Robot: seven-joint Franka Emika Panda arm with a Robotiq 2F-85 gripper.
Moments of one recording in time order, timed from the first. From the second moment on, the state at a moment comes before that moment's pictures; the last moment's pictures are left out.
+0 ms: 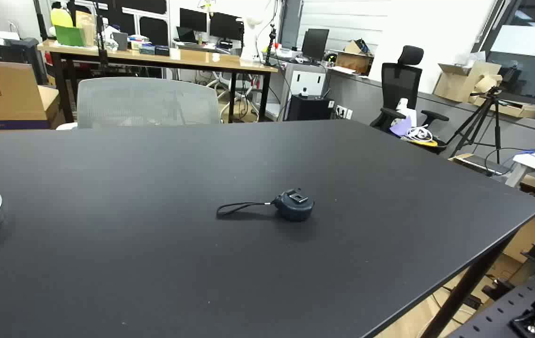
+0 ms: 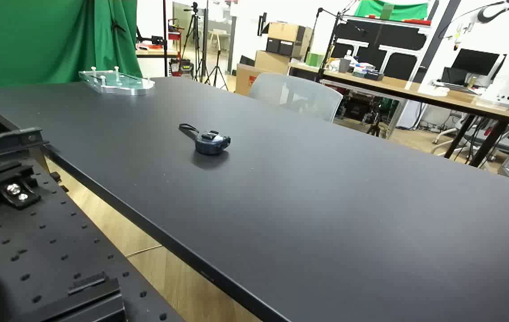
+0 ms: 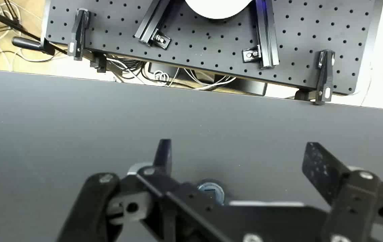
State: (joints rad) arm 0.08 -0.63 0.12 -2.49 0.00 1.58 0.00
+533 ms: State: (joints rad) arm 0.08 -0.64 0.12 -2.49 0.00 1.58 0.00
